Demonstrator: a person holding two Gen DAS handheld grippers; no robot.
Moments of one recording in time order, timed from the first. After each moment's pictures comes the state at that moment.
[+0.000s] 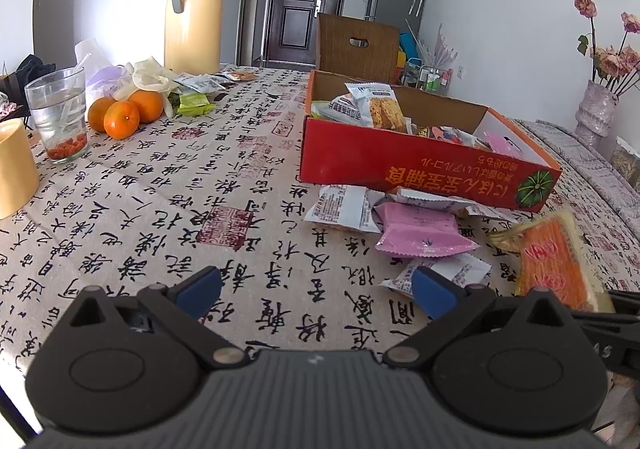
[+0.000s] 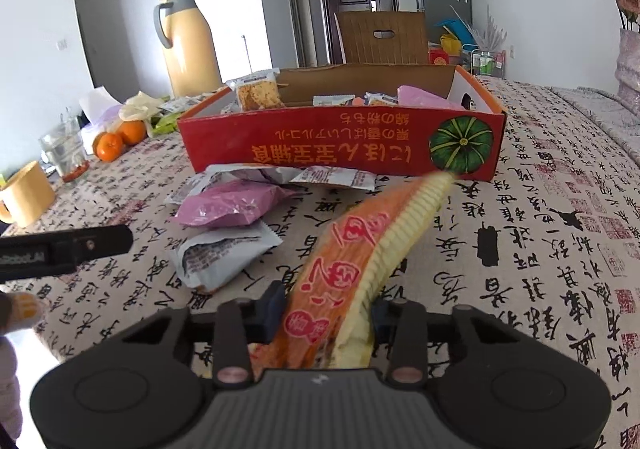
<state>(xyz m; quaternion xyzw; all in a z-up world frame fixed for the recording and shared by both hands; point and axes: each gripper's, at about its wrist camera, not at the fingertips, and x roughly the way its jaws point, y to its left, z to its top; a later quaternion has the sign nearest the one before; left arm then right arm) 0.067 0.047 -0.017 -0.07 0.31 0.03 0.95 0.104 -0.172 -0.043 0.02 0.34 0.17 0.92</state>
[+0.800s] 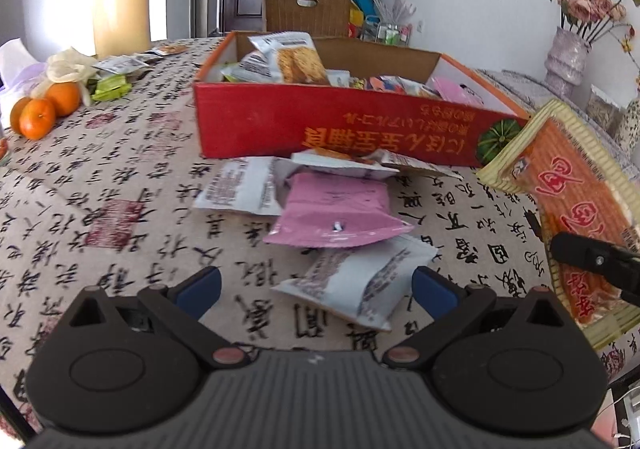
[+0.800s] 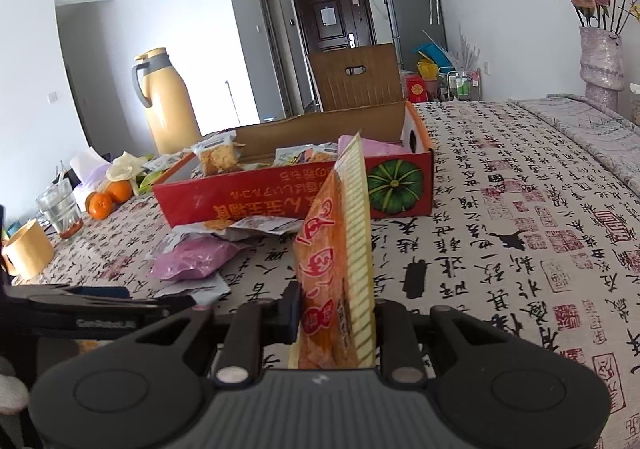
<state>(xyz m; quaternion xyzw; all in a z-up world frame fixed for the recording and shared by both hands) 0.118 -0.009 -0.041 -0.03 0.37 -0.03 0.93 0.101 -0.232 -0.027 0.07 0.30 0.15 0.94</state>
